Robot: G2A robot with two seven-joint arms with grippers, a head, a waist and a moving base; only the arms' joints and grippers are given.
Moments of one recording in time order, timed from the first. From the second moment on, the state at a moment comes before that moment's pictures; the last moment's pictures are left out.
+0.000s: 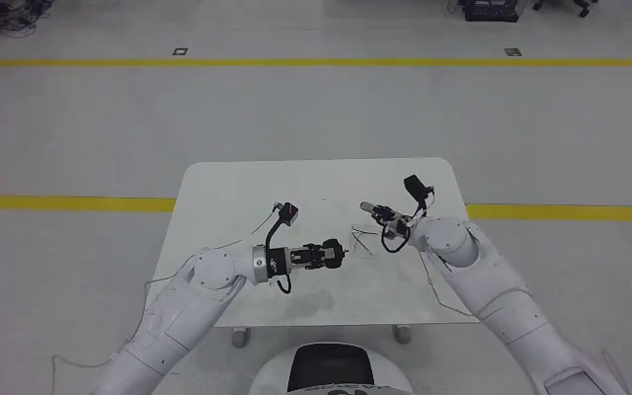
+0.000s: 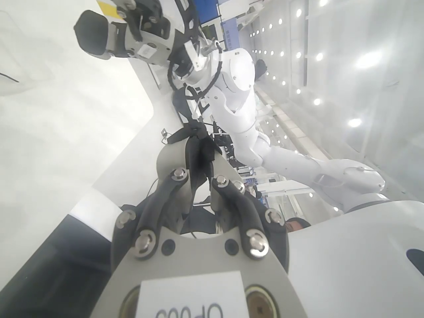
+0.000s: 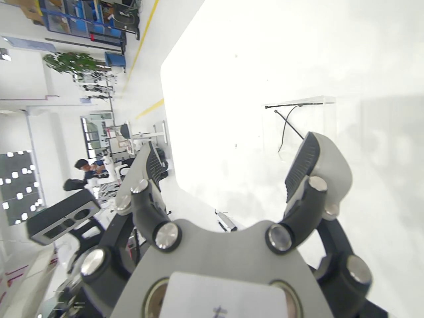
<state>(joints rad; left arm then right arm) 1.32 -1.10 -0.97 -1.52 -0.30 -0.34 -0.86 -1.17 -1.10 0.95 -1.36 -0.04 0.34 0.55</state>
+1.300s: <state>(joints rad) 1.32 -1.10 -0.97 -1.52 -0.30 -0.34 -0.86 -1.02 -1.22 0.81 -1.25 -0.69 0.33 0.90</state>
